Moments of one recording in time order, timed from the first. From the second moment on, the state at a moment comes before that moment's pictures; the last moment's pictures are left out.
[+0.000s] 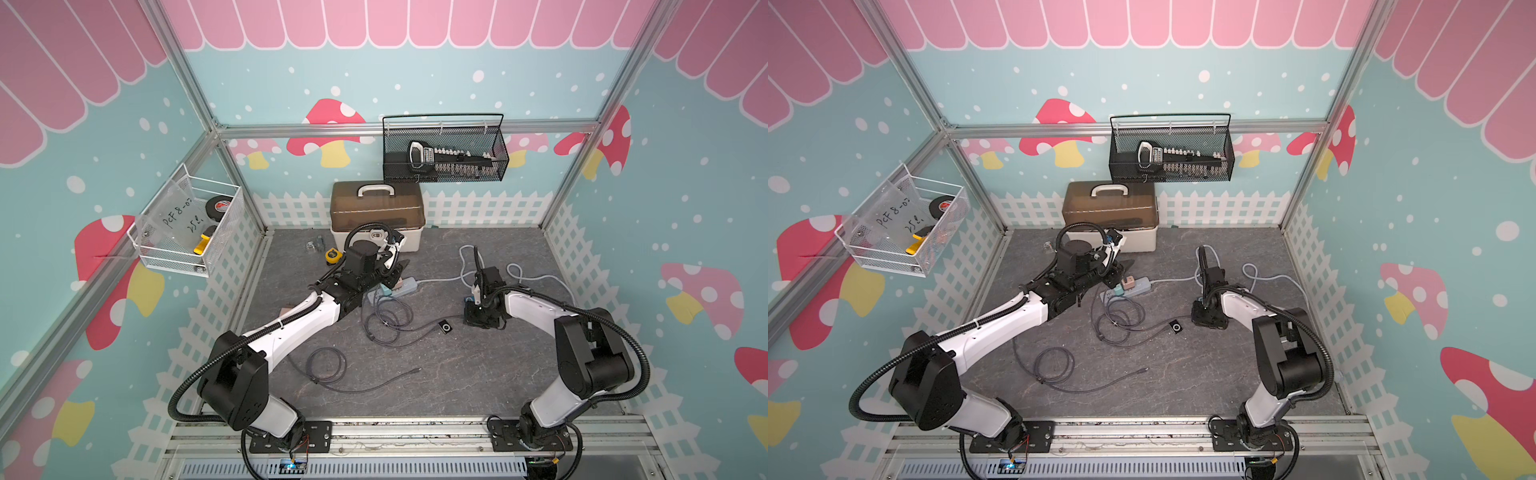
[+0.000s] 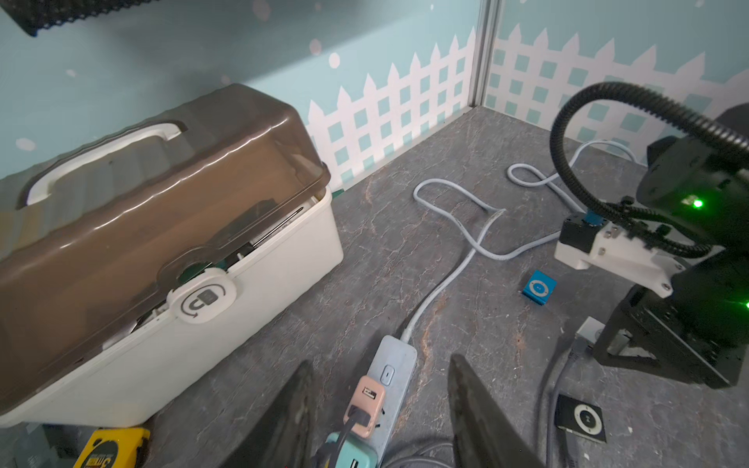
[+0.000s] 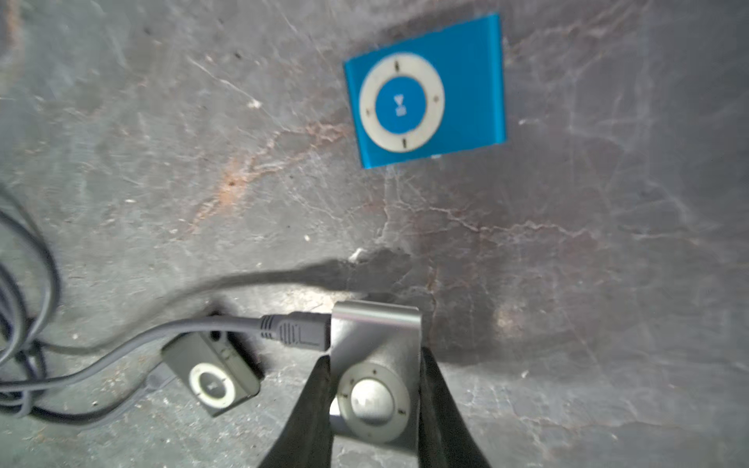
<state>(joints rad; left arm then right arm) -0.57 1.52 1.13 0.01 0.06 0.13 0.26 1.66 0.92 -0.55 -0.15 0.39</state>
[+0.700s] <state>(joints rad) -0.28 1.23 0.97 -0.45 -0.23 -0.23 0.28 1.52 0.93 -0.53 -0.07 0.28</state>
